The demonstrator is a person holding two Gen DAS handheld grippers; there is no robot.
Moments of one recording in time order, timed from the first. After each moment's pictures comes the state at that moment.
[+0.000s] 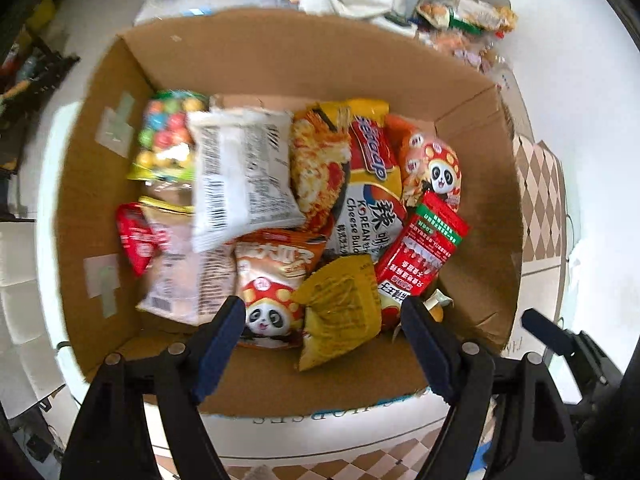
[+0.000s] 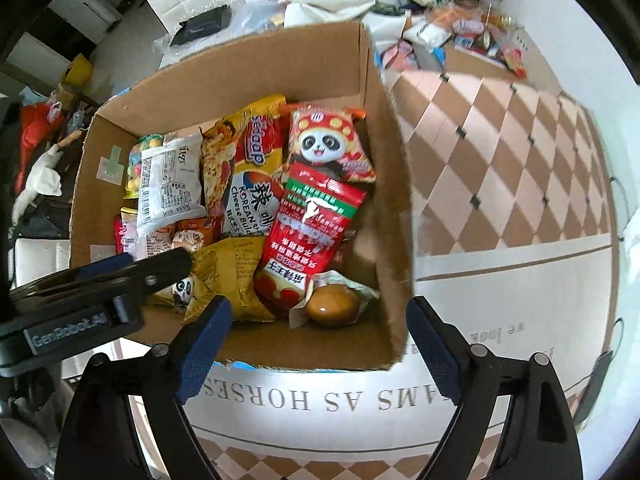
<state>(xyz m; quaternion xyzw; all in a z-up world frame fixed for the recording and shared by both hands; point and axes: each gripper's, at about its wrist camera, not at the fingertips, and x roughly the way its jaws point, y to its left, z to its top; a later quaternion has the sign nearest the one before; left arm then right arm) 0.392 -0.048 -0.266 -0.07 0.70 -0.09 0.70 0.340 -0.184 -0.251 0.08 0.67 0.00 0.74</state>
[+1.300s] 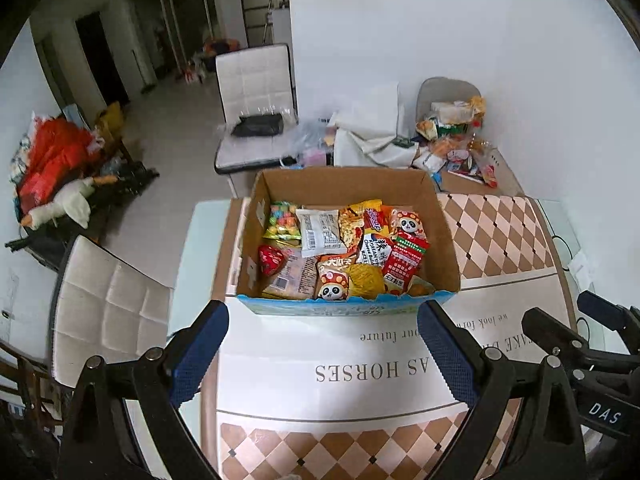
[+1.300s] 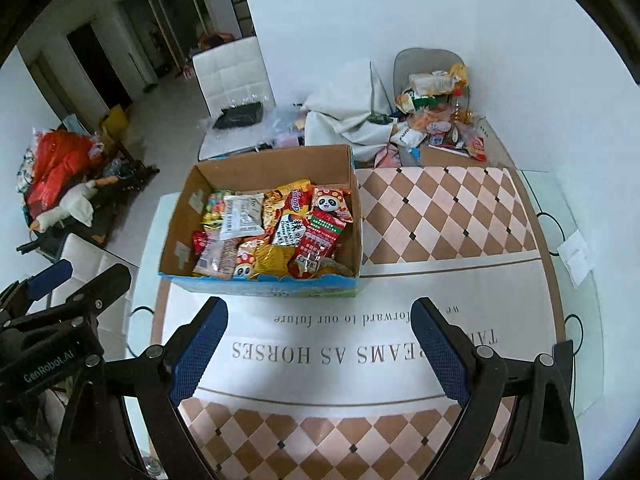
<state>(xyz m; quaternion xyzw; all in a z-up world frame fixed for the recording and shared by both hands) 0.206 -0.033 -0.073 0.02 0.49 -0.02 0.87 0.159 -0.194 -0.059 0.07 0.51 0.01 0.86</state>
